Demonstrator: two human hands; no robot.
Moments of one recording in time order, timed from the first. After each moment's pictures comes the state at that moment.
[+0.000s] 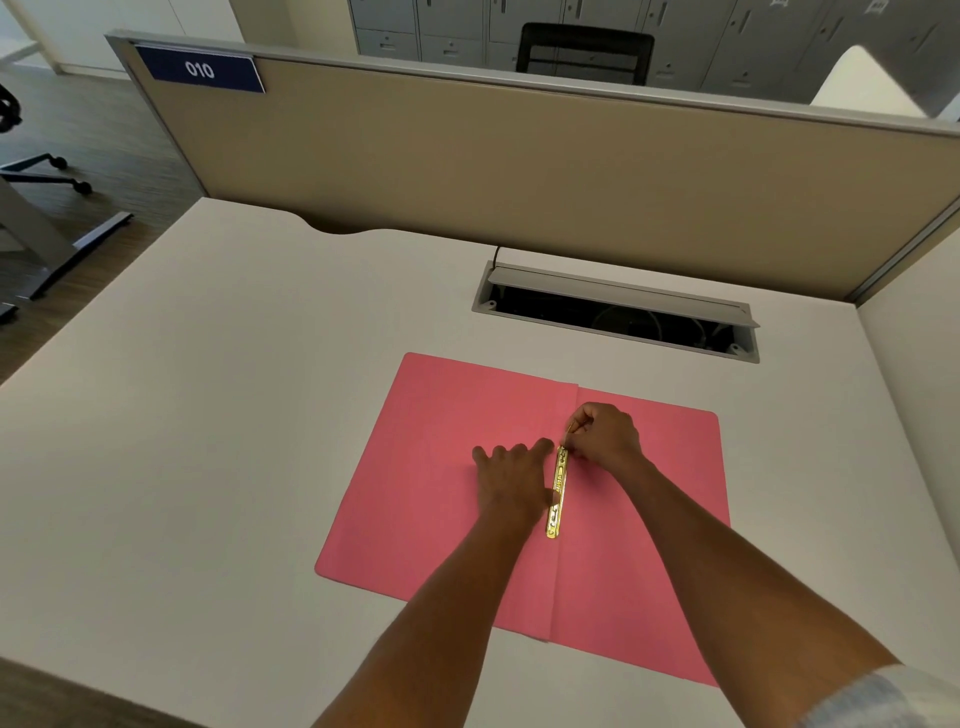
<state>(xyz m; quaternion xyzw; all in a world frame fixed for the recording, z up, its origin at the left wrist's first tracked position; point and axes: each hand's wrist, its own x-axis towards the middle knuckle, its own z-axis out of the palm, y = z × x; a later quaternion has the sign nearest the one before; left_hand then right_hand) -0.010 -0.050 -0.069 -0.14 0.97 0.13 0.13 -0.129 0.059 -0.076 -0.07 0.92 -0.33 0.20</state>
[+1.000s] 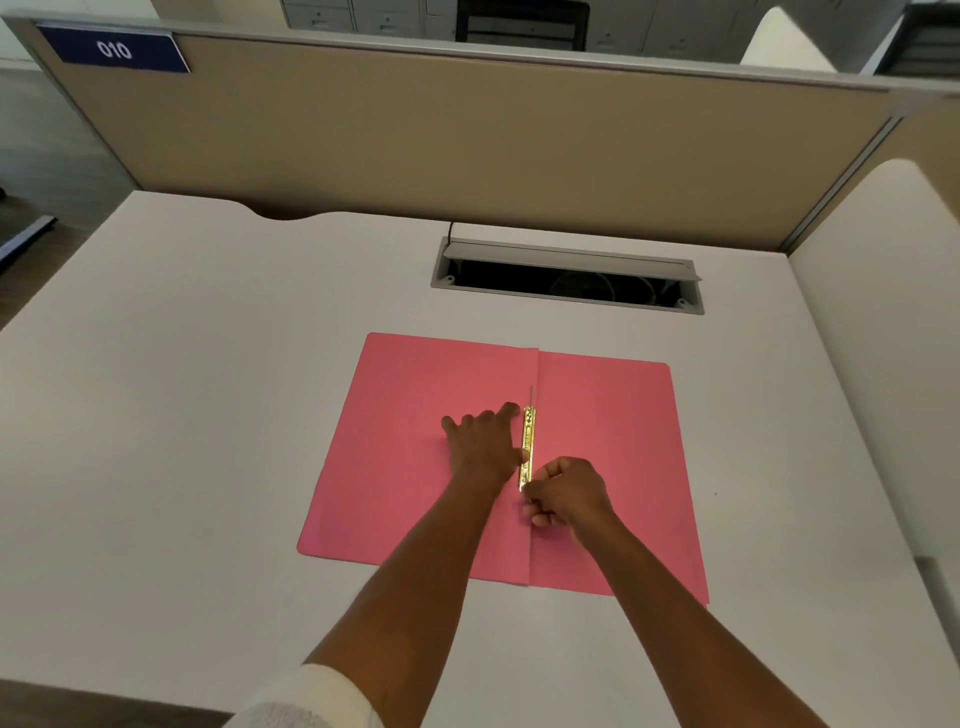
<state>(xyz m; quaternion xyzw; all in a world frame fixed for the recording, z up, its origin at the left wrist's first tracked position) -0.005 -0.050 -0.068 -0.14 0.98 0.13 0.11 0.005 0.083 -0.060 0.17 0.80 -0.50 0.30</state>
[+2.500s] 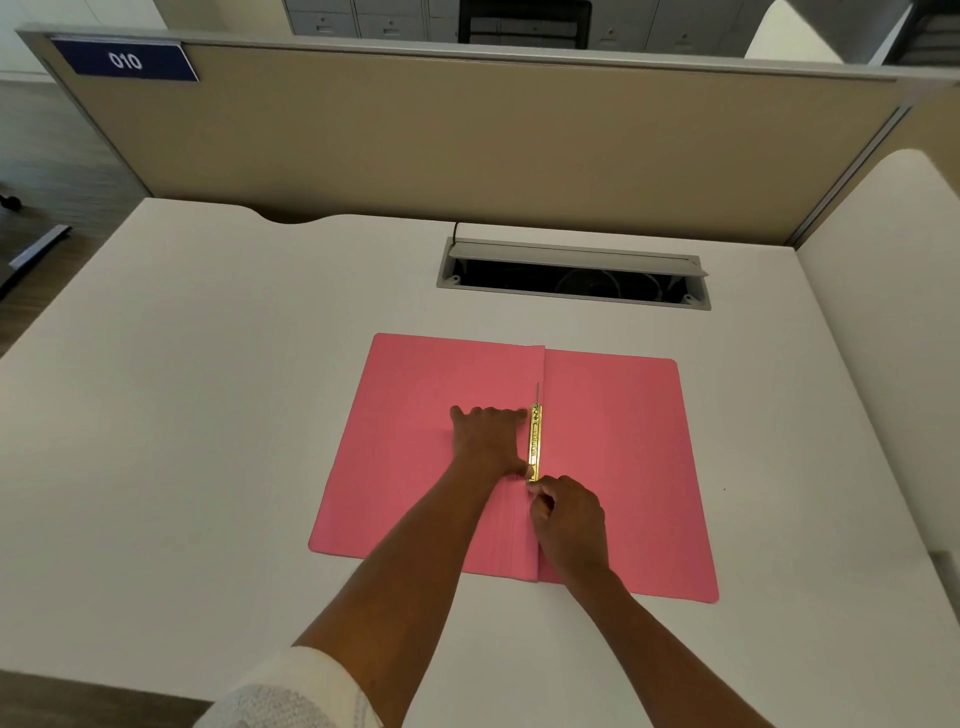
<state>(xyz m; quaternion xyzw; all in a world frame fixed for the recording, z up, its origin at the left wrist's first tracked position) -0.013 -0.061 -0.057 -0.05 0.97 0.05 0.22 0.051 0.087 -0.098 -0.10 0.94 -0.33 0.03</state>
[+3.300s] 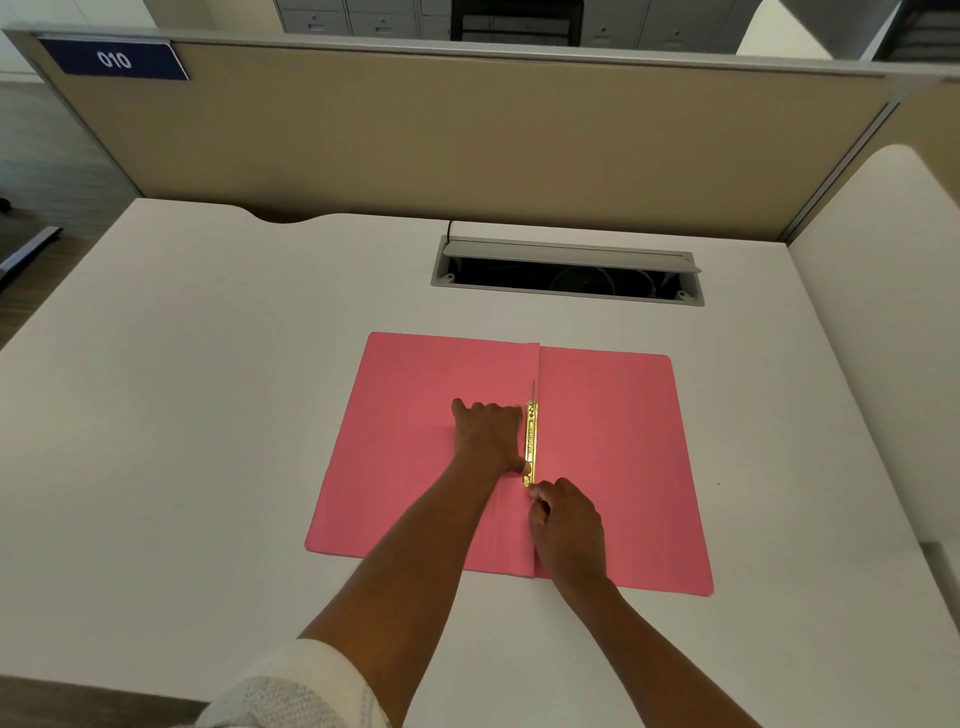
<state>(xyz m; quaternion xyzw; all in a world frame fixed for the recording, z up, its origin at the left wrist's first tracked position) -0.017 -0.055 -0.055 -0.04 0.98 -0.01 0.20 0.061 0.090 -0.104 -0.11 0.95 -0.28 0.02</state>
